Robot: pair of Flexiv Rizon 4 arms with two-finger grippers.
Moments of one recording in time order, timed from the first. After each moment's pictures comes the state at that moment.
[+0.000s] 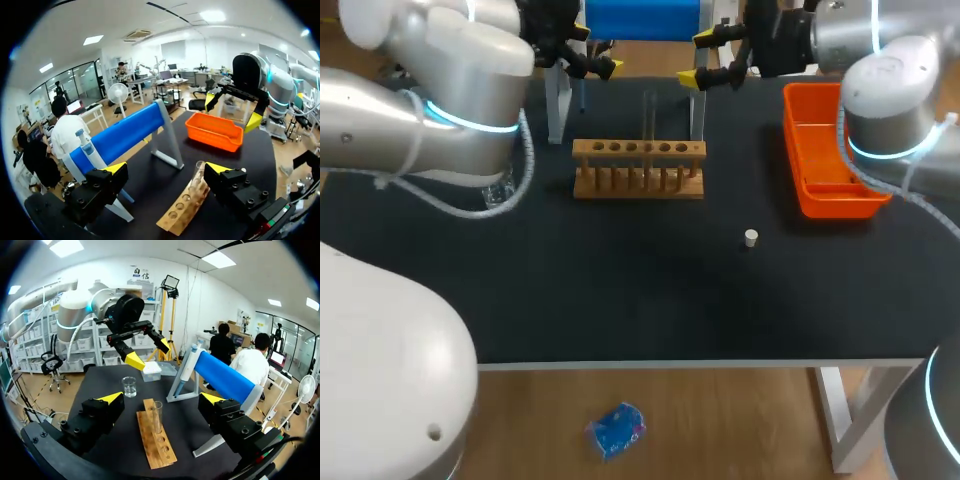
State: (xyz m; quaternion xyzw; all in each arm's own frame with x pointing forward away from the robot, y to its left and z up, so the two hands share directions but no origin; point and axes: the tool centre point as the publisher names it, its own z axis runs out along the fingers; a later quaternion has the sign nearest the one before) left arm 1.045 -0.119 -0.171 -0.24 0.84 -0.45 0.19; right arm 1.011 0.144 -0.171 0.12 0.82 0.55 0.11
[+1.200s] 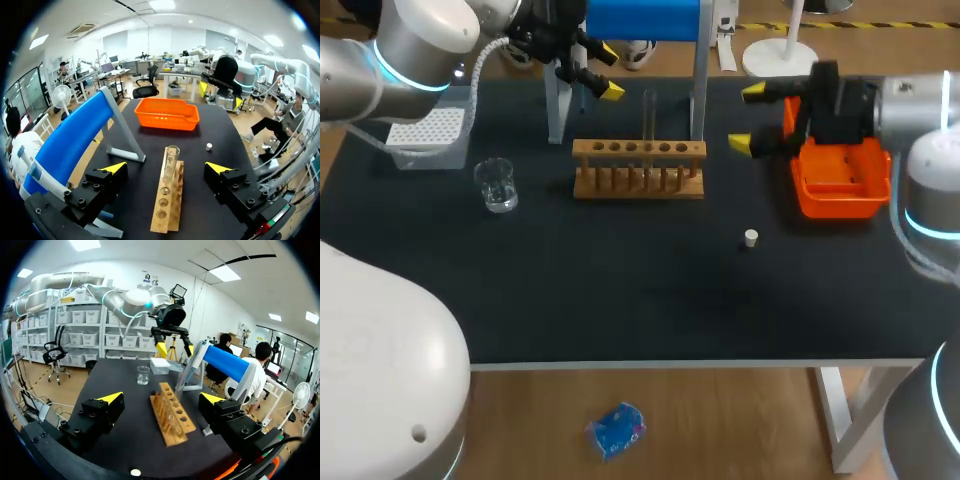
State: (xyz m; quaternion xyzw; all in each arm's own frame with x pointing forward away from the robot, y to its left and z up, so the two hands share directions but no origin) left arm 1.036 -0.145 -0.211 -0.05 0.90 -0.43 0.01; right arm 0.916 0.073 -0.218 0.08 0.80 0.57 0.15
